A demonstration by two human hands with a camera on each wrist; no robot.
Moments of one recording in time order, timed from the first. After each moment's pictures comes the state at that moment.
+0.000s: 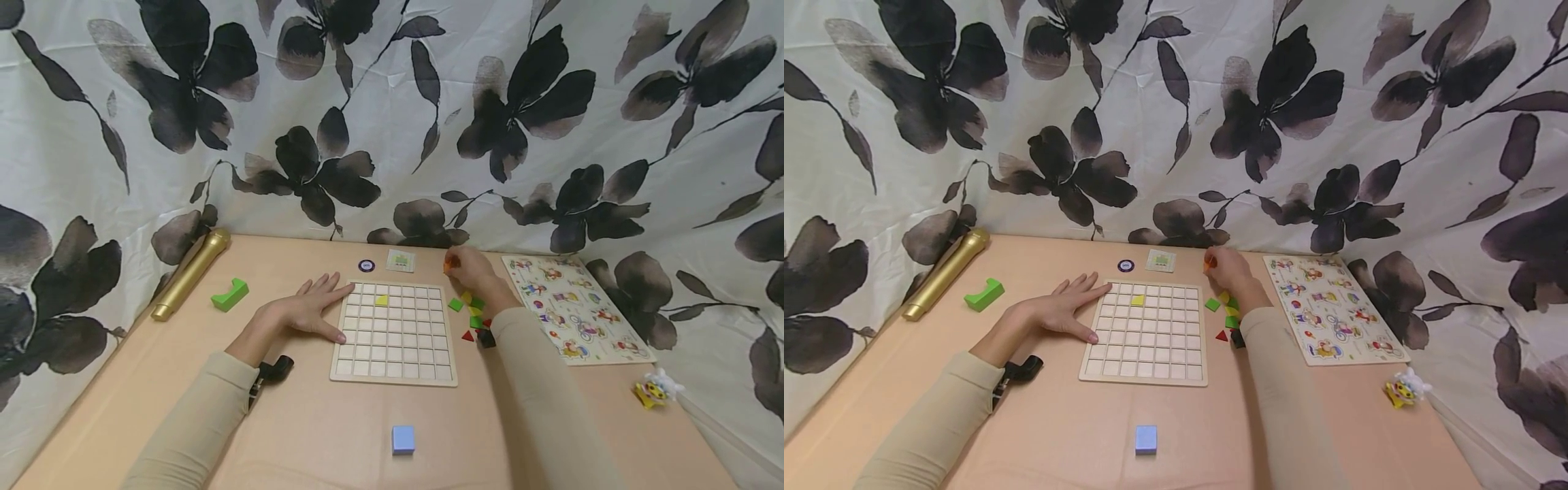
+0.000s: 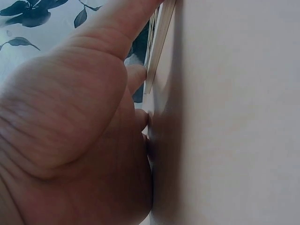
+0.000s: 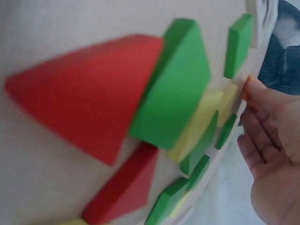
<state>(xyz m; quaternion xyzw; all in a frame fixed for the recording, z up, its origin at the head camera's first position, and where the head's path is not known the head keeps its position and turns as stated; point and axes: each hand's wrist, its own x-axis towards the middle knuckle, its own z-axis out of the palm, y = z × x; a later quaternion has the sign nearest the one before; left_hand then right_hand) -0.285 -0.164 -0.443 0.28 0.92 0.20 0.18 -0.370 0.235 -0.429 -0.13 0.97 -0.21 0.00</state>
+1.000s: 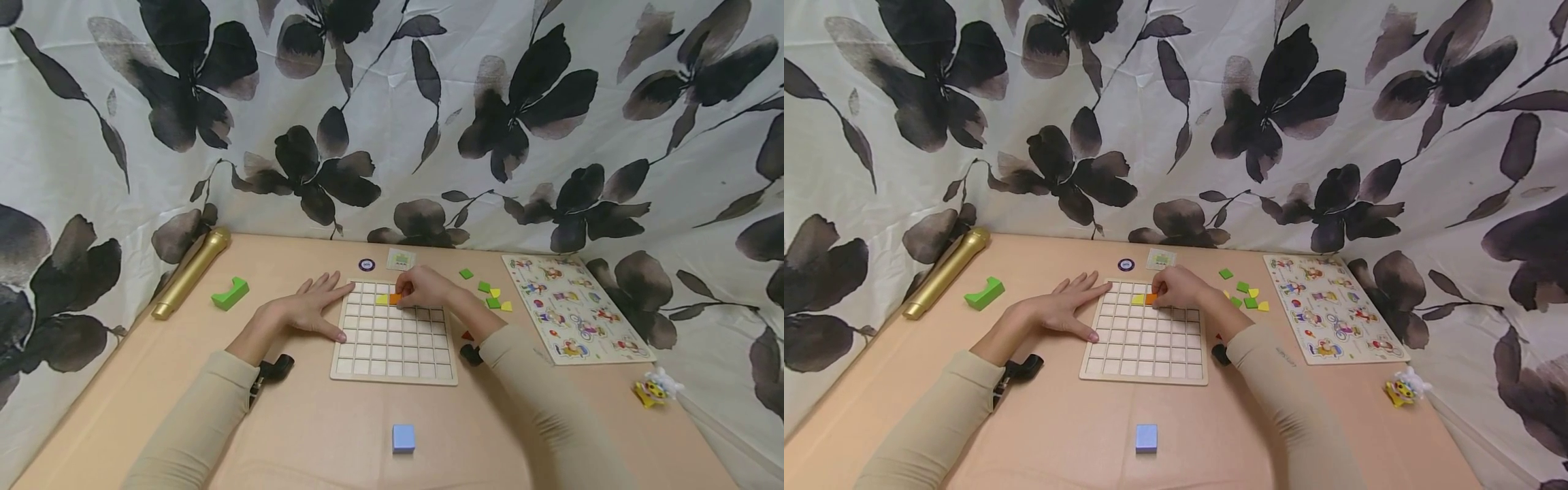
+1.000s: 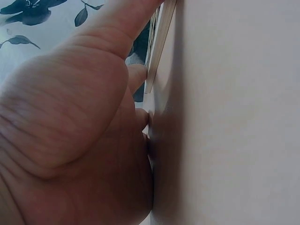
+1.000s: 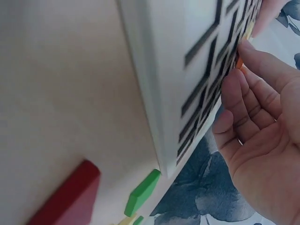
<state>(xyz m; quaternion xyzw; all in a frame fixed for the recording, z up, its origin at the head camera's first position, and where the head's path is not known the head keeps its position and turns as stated) -0.285 -0.161 -0.442 0.27 0.92 0.20 0.19 -0.325 0.149 -0.417 -0.33 0.91 -0.23 0.12</state>
